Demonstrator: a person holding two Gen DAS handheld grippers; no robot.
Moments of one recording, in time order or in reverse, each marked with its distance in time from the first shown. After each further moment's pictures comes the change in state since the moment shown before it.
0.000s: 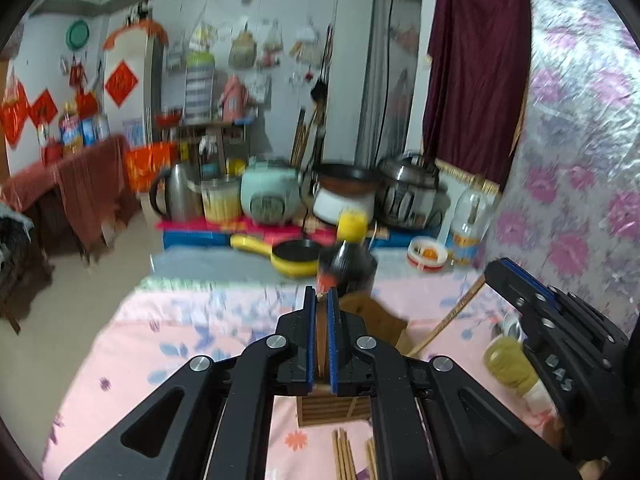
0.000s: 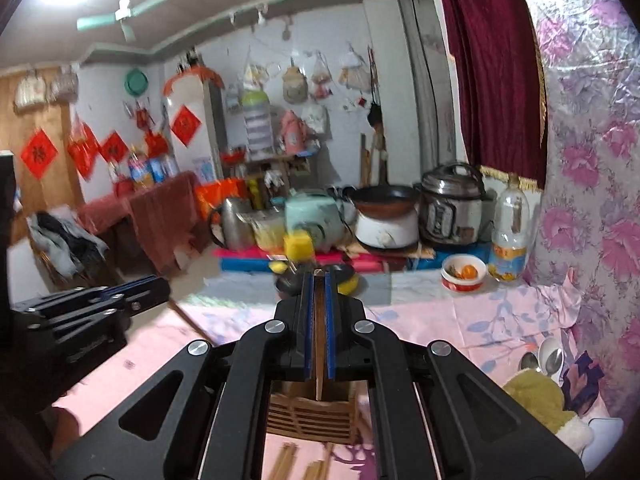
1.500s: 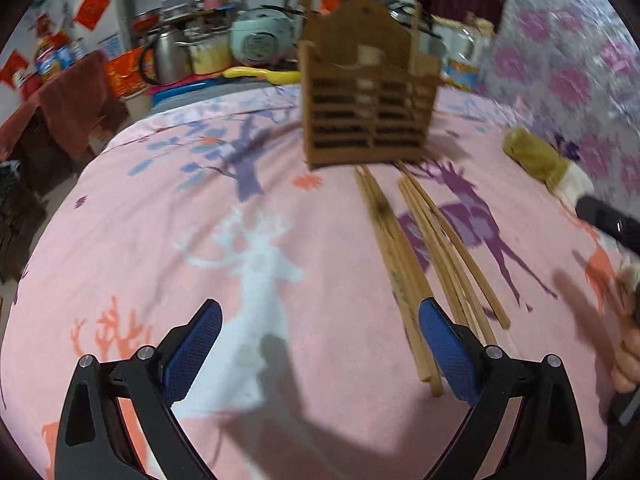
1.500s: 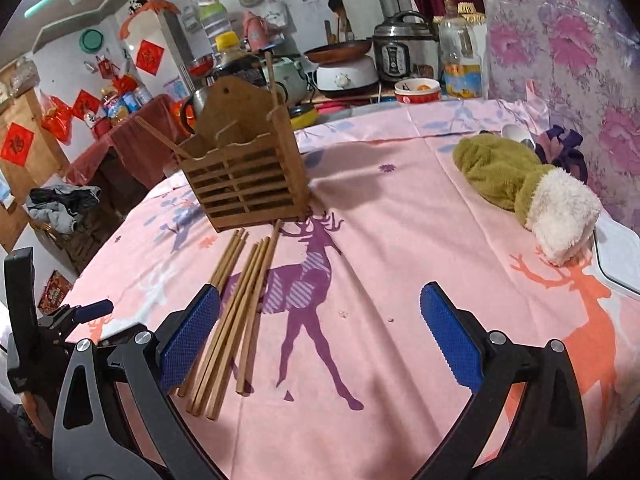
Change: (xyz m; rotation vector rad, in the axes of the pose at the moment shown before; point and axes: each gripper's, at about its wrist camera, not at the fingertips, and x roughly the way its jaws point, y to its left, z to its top) left arm -0.007 0.023 -0.230 0.097 0.408 -0.020; right arm -0.068 -0.076 -0.181 0.185 0.378 0.006
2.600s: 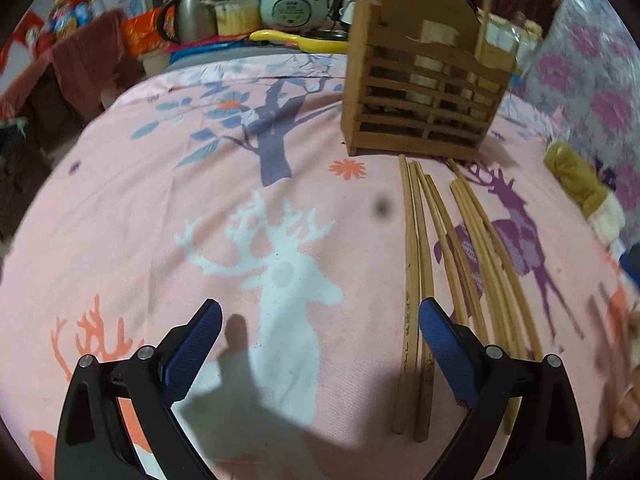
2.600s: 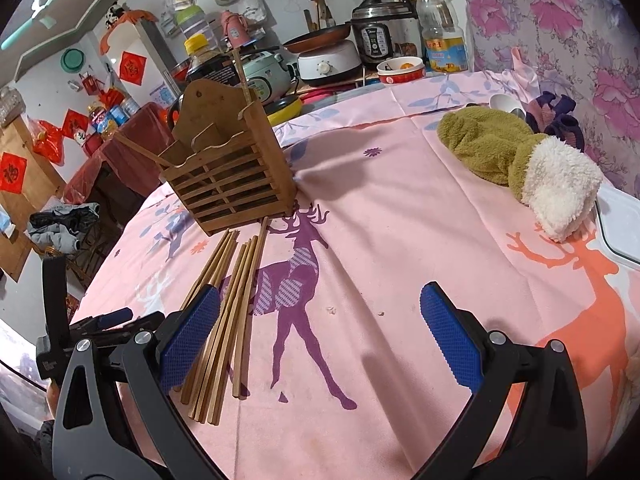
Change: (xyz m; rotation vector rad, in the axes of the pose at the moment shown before) left arm 0.044 0.029 0.018 -0.117 0.096 0.043; right arm 0.007 -0.019 0.002 0.103 0.044 0.018
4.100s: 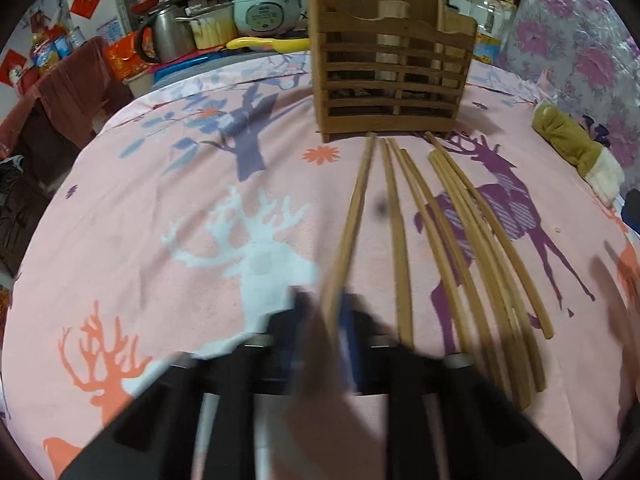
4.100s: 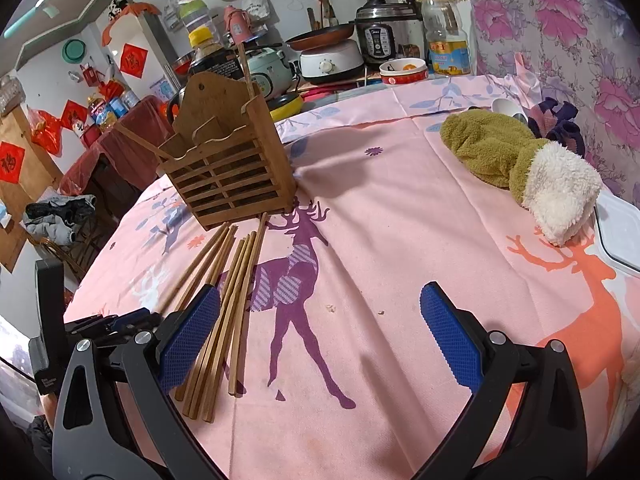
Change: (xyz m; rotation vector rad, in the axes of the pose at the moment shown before) left arm -0.002 -0.014 -0.013 0.088 -0.002 0.019; right arm 0.000 0.005 -0.002 -0.032 0.001 -0.018
